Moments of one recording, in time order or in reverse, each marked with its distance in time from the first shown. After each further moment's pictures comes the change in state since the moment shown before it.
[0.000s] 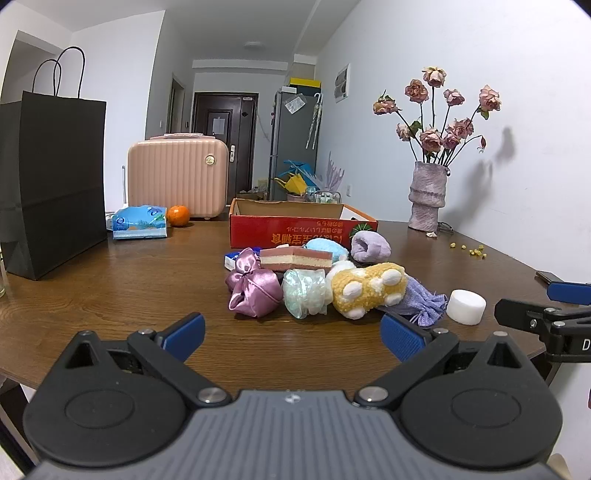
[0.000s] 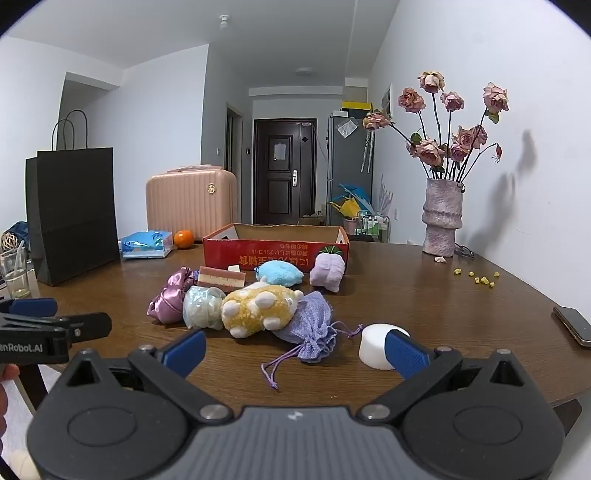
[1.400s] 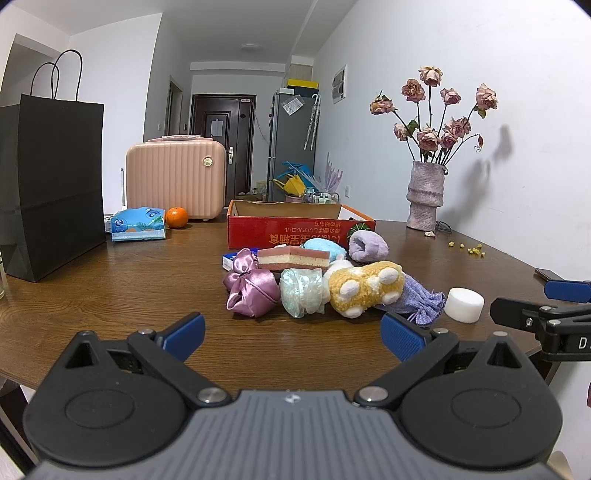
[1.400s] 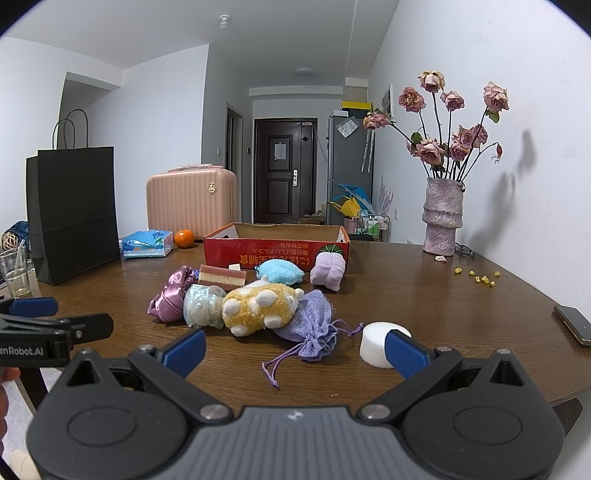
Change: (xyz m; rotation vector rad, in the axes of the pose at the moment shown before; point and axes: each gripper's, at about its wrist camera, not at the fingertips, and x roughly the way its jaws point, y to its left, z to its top) left arm -0.002 -0.003 0.000 0.003 -0.004 0.001; right arm 0.000 0.001 -0.001 0.002 -0.002 0.000
